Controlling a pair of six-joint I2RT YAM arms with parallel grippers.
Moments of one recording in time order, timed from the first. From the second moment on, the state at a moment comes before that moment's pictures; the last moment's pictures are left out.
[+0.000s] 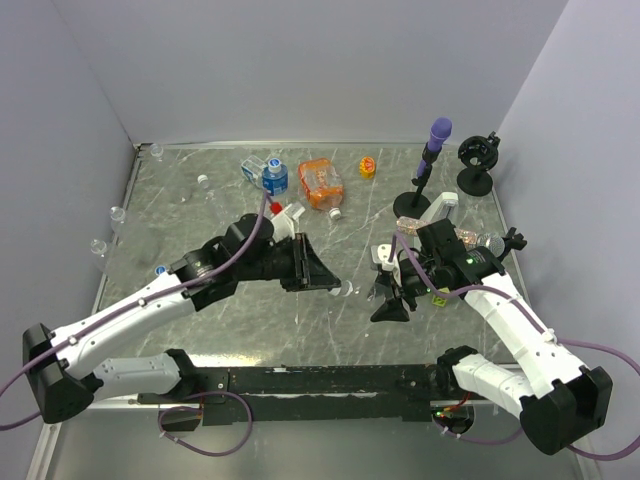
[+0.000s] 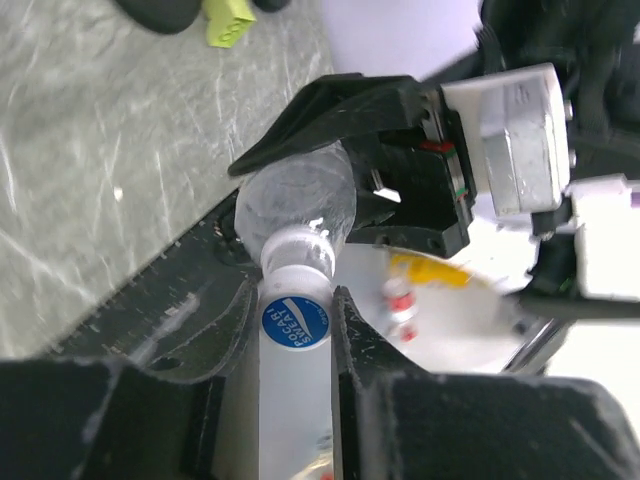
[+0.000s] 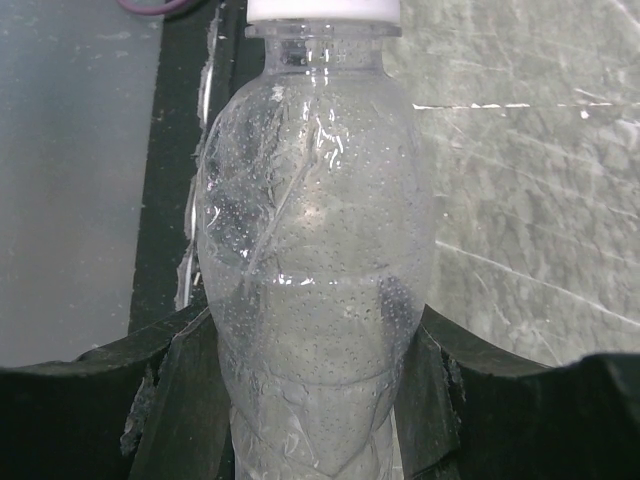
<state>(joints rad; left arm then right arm) -0.92 1.12 1.03 -0.32 0.36 -1.02 0.39 0.99 0.89 -1.01 -1.00 -0.89</state>
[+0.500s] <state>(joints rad) -0.89 0.93 0.90 -0.63 -0.23 -1.04 0.38 0.97 0.89 -1.00 -0.99 -0.89</state>
